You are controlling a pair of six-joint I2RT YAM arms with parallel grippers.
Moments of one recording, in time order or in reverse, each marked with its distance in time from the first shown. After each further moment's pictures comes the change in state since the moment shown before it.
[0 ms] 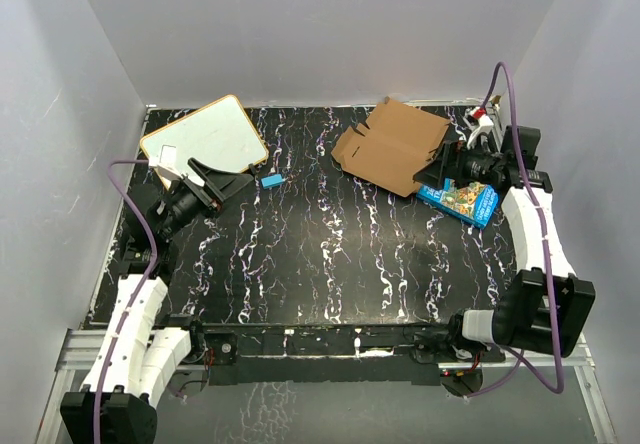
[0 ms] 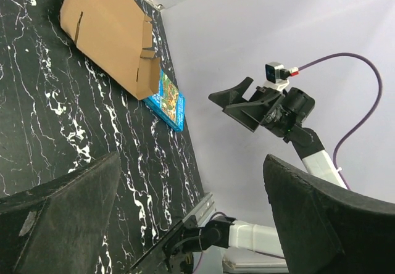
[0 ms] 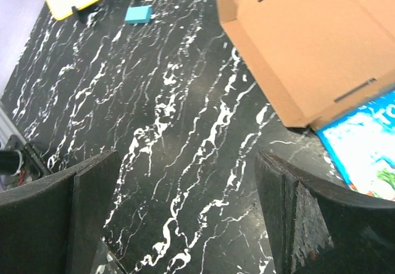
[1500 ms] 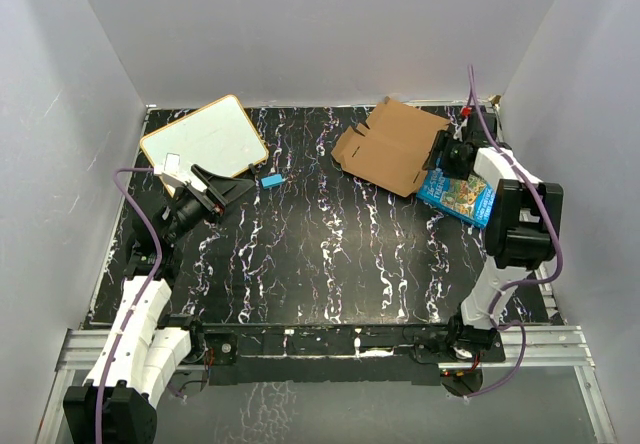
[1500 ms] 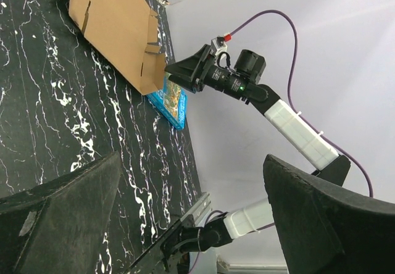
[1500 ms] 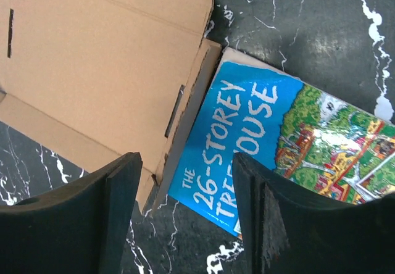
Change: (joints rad) left arm 0.000 -0.006 -0.094 0.077 -0.005 -0.042; right arm 0.069 0.542 0.215 0.121 0.655 0.278
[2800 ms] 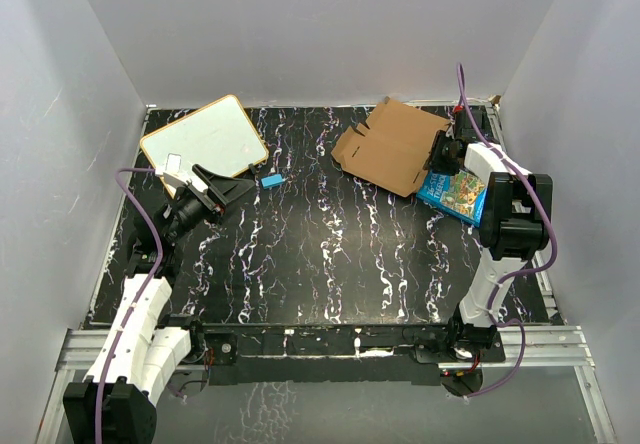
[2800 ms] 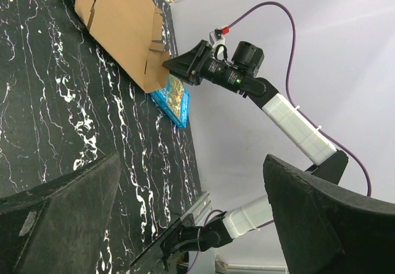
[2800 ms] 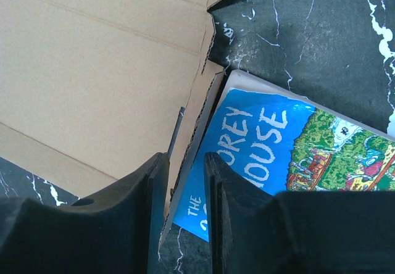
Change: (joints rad) left arm 0.000 0.017 0.000 -0.012 -0.003 0.001; right arm 0.052 0.091 0.076 -0.001 0.103 0.045
